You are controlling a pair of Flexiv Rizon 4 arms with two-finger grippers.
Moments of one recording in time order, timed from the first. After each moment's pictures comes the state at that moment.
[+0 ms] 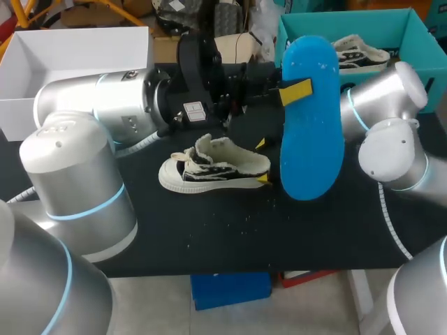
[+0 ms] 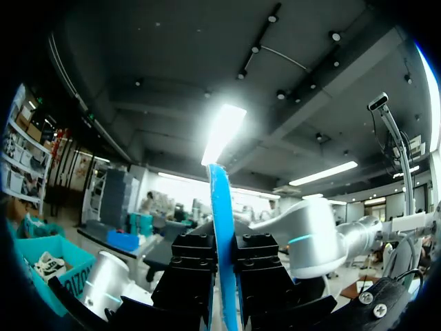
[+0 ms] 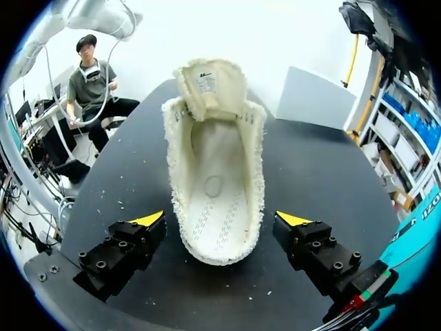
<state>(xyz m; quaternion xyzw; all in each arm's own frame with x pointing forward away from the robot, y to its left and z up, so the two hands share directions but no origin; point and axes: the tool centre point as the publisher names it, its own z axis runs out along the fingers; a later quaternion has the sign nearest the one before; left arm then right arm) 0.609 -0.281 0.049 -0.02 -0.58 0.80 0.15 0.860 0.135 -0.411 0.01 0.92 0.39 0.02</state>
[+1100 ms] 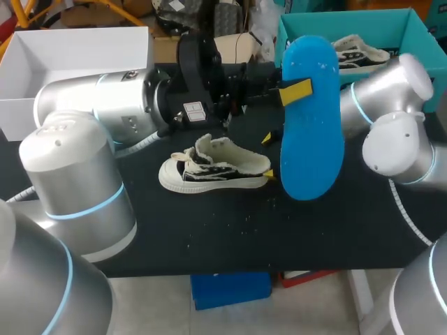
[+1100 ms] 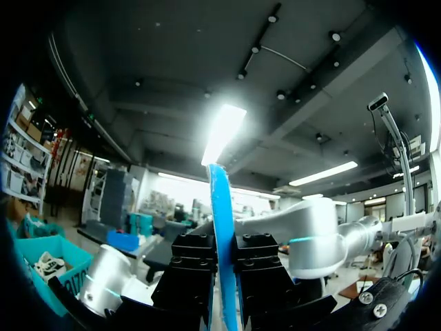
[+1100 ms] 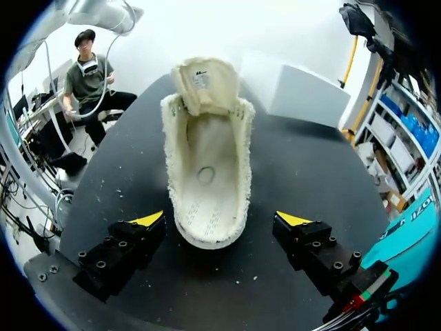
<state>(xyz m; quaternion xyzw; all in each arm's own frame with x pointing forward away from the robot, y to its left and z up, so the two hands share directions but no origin) 0.609 -0.281 0.049 -0.02 -0.58 0.80 0.15 0.869 0.120 -0.396 0.00 0.94 0.35 0.05</state>
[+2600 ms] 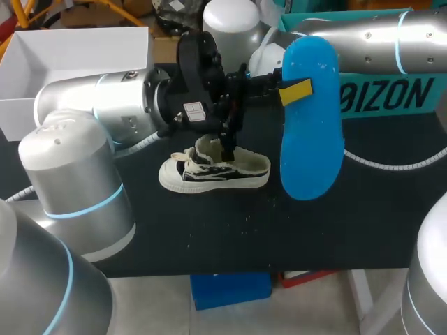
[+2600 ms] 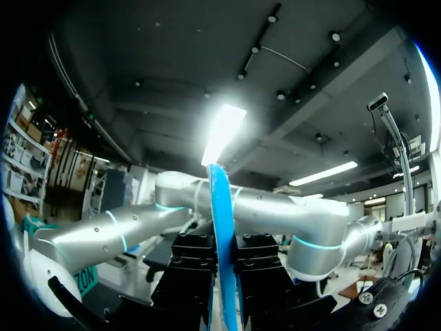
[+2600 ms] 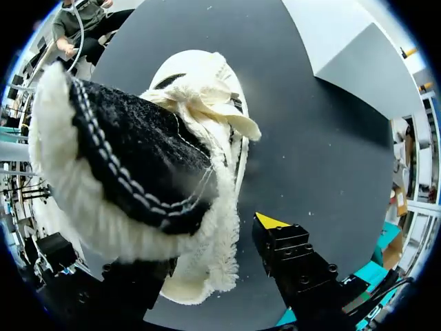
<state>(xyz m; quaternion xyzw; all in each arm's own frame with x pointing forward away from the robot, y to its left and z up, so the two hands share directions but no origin) 0.609 -0.281 0.048 -0.02 -0.58 0.80 0.14 0.894 0.213 -0.402 -0.05 1.00 0.01 0.00</state>
